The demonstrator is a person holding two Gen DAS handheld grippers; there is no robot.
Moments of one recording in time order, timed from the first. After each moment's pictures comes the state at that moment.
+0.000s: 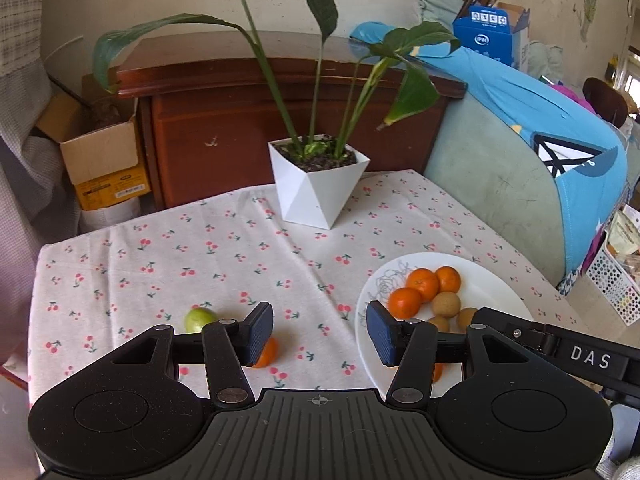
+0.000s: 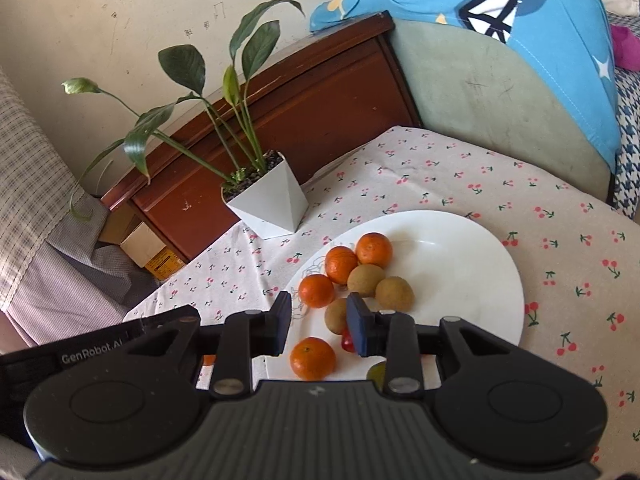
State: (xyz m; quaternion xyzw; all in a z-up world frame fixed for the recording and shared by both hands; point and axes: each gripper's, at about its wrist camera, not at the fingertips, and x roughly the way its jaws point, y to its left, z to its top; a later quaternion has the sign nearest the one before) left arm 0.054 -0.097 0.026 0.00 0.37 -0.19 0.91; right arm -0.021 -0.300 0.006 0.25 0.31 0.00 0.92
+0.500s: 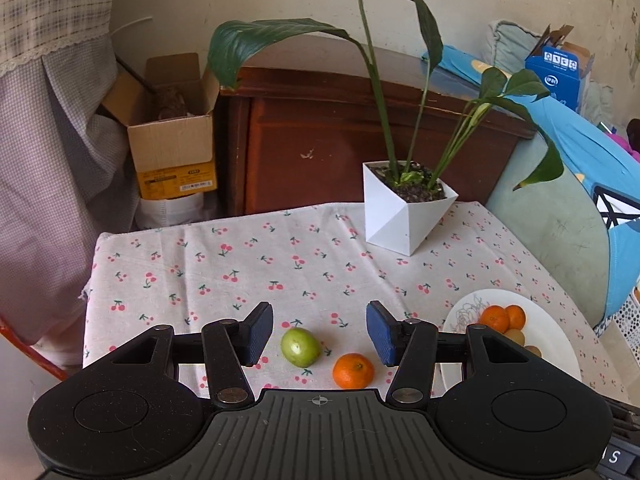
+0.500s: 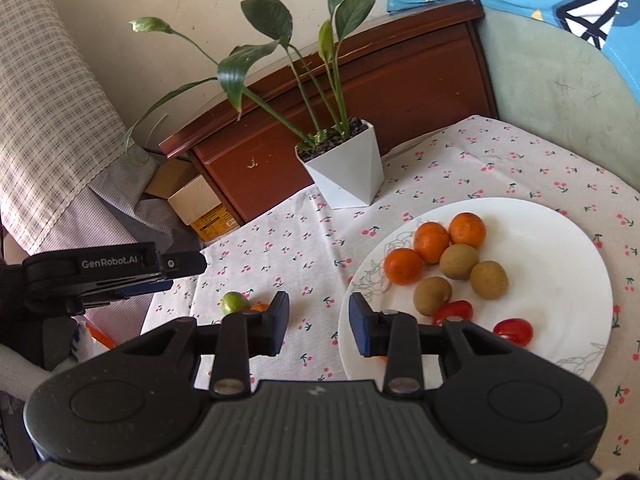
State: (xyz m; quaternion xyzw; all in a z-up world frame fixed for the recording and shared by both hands) left arm 0.083 -0.038 0.027 -0.05 0.38 -0.13 0.92; right arm -0.006 -0.249 0.001 0.20 0.32 0.08 0.92
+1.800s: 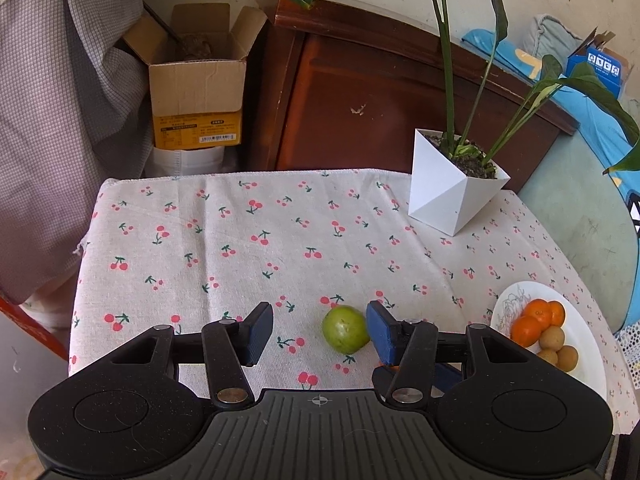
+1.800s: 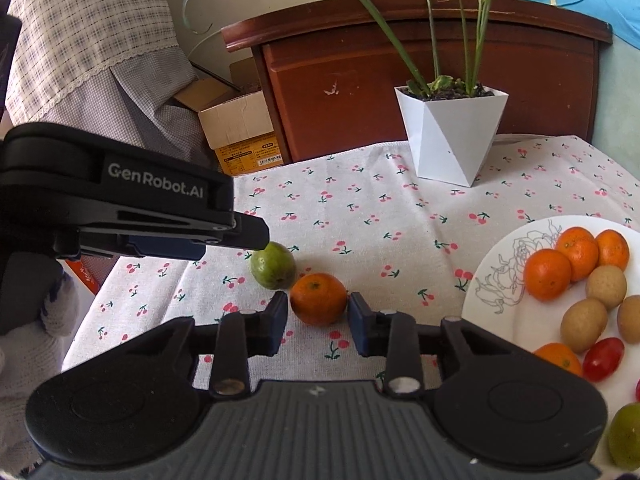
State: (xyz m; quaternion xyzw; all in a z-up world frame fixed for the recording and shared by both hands) left arm 0.105 -0.016 -0.014 -0.08 0.42 -0.12 0.90; right arm 0.048 -0.162 -0.050 0.06 0.34 0.12 0.93
